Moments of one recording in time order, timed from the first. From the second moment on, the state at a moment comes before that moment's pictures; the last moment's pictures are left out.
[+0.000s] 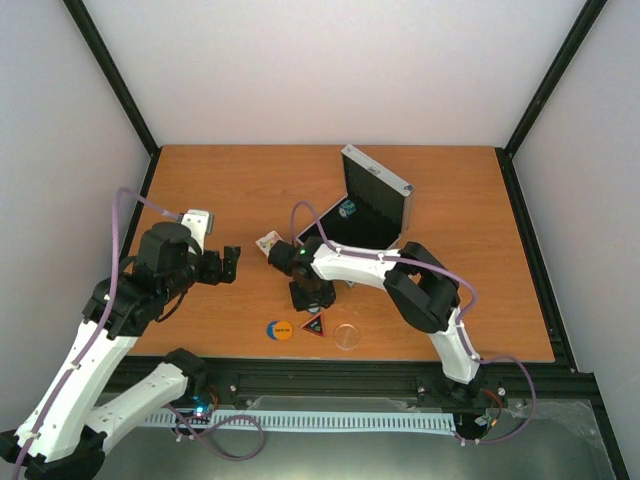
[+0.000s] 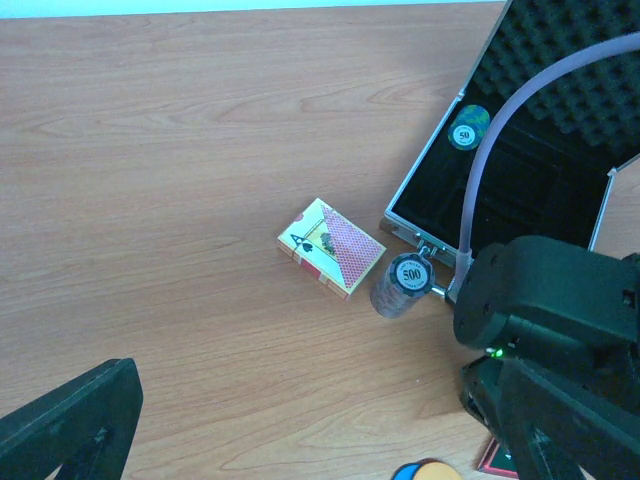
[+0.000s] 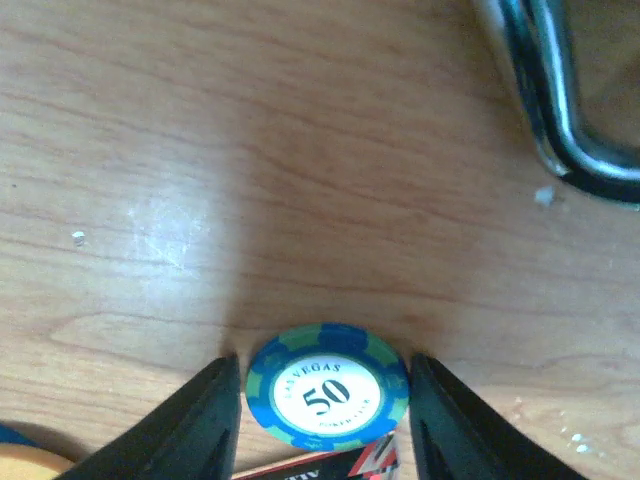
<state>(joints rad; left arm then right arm) -0.49 0.75 1.08 -0.99 -0.17 -0.27 1.02 2.10 1.54 -0.97 -0.02 0.78</state>
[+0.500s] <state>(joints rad) -0.49 0.75 1.08 -0.99 -0.17 -0.27 1.04 2.10 1.54 -1.02 -0.04 0.74</state>
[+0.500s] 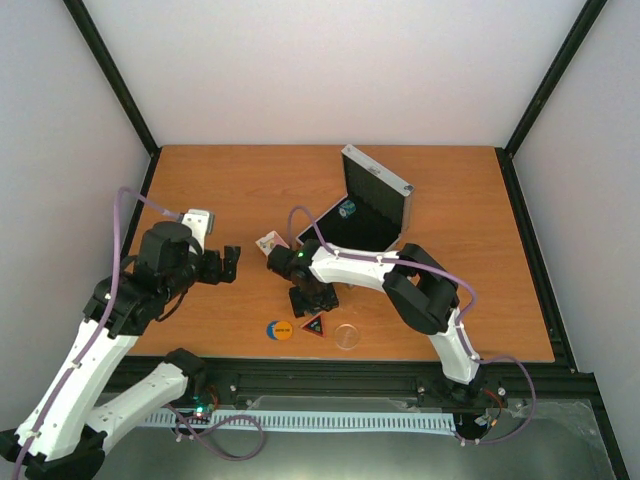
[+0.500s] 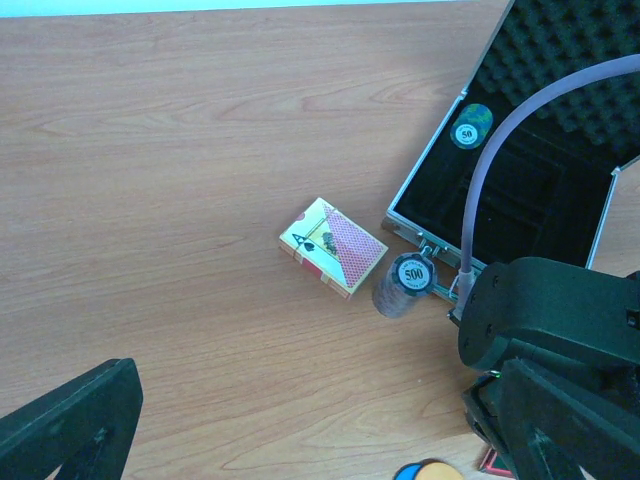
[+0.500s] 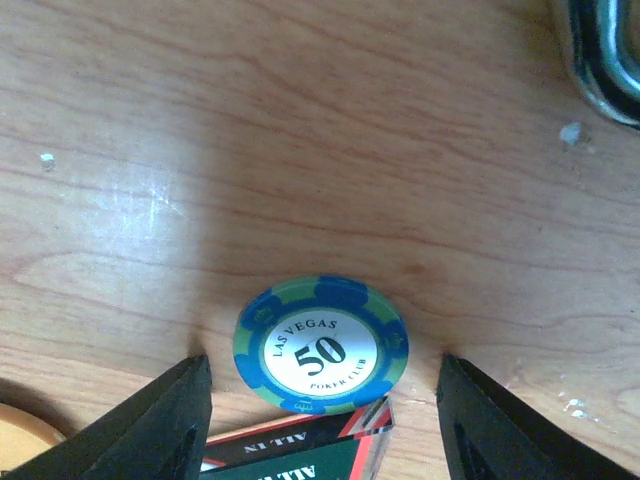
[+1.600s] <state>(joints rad) -0.49 0.81 1.08 -0.97 -0.20 -0.28 1.02 2.12 1.59 -1.05 -0.02 0.64</state>
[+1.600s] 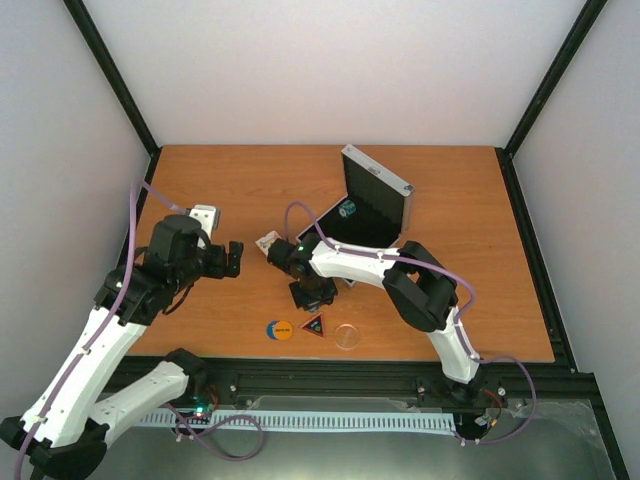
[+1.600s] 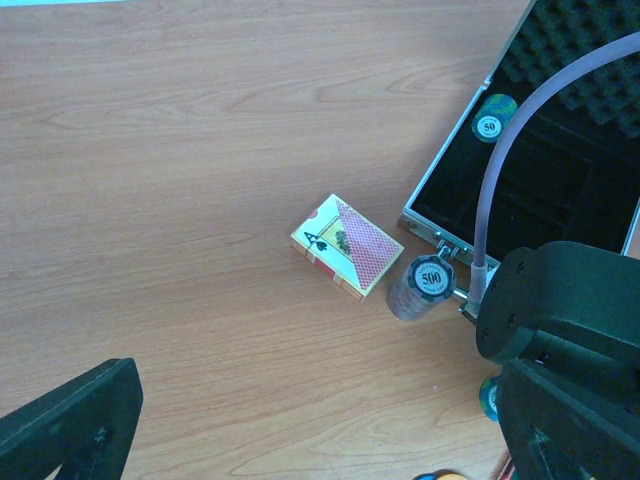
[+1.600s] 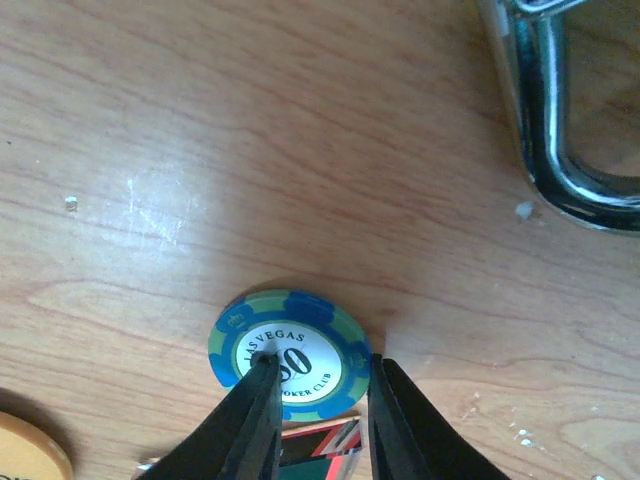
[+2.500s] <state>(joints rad) -0.49 0.84 1.06 -0.94 -0.21 -0.28 1.01 2.11 1.66 -1.07 0.02 0.61</state>
